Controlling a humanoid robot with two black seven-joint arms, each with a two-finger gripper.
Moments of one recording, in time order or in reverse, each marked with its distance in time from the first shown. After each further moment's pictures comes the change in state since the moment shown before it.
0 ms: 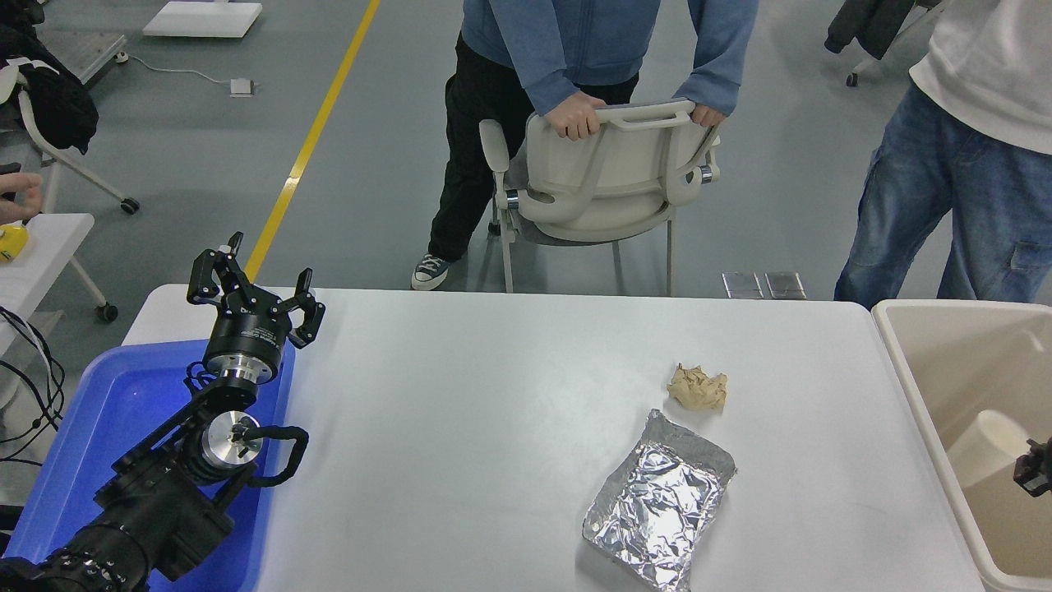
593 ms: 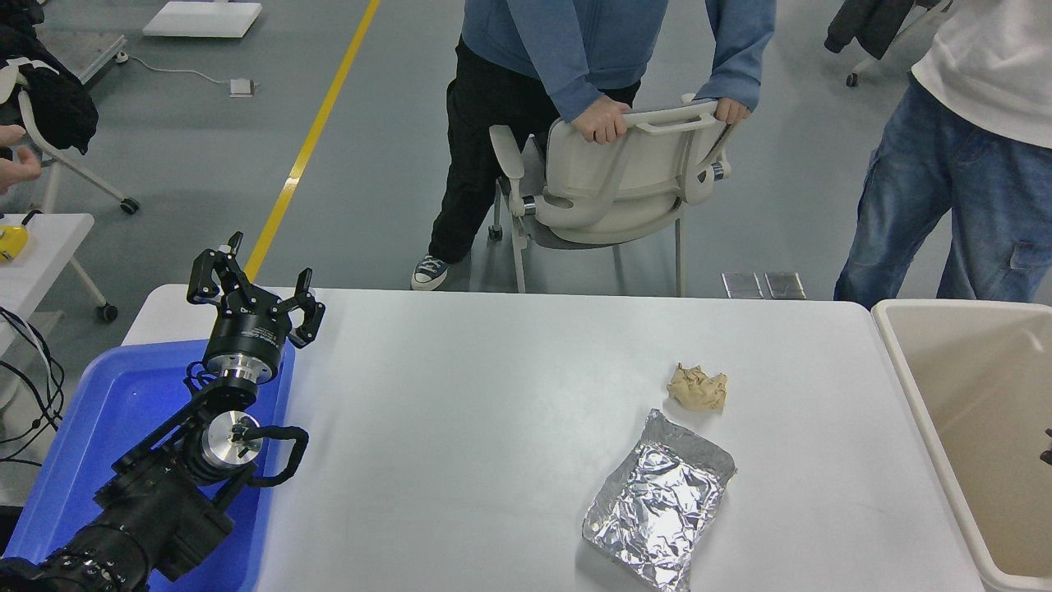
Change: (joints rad) left arm 0.000 0.000 0.000 0.000 0.000 0.000 0.000; right arm 0.039 -0.114 -0.005 0.014 -0.089 0.248 0.001
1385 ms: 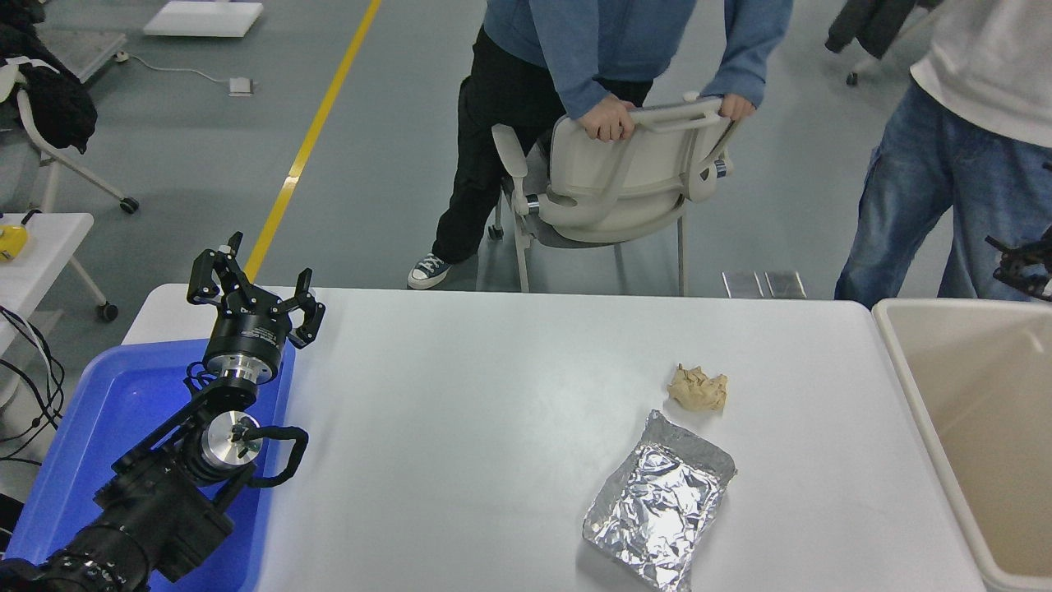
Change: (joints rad) left arm 0.000 0.000 0.000 0.000 0.000 0.000 0.000; right arm 0.341 -0.042 -0.002 0.357 -0.245 0.132 0.000
